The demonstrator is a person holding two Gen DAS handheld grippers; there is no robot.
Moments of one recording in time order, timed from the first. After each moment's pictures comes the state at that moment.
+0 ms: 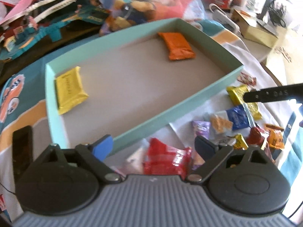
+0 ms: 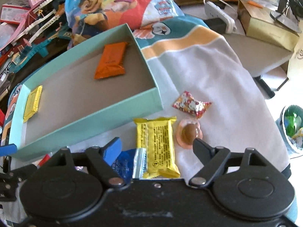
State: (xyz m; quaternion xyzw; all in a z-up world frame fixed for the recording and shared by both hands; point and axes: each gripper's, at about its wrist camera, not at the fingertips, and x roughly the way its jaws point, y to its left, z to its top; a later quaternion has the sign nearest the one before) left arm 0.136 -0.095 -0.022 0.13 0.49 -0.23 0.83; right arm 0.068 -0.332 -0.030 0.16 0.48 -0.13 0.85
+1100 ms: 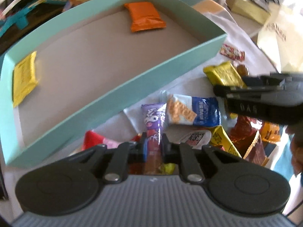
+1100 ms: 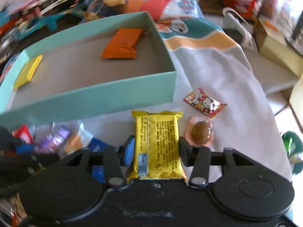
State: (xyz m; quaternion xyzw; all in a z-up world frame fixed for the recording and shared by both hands) left arm 0.133 -0.148 -0.068 0.13 0.54 -0.25 0.79; right arm 0.074 -0.294 -0.060 0.05 0.47 -0.11 0.88
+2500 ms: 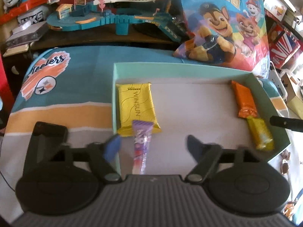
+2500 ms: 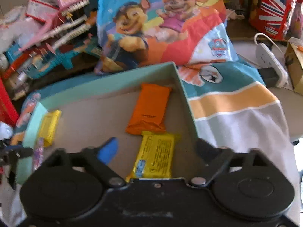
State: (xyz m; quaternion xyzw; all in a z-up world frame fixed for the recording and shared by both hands) left arm 0.225 0.003 -0.020 -0.03 0.46 -0.09 0.88; right arm 0.183 -0.315 -0.015 0.12 0.43 -0.04 0.90
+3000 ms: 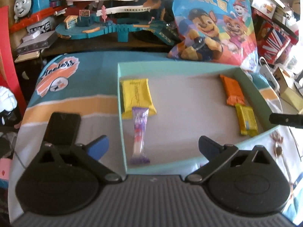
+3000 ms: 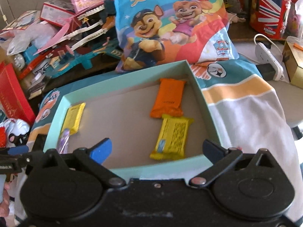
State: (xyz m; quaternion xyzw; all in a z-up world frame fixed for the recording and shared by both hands) left arm 0.153 0.009 0.004 0.00 0.44 -0.10 0.89; right arm 0.118 -0.284 0.020 0.13 0.42 -0.02 0.90
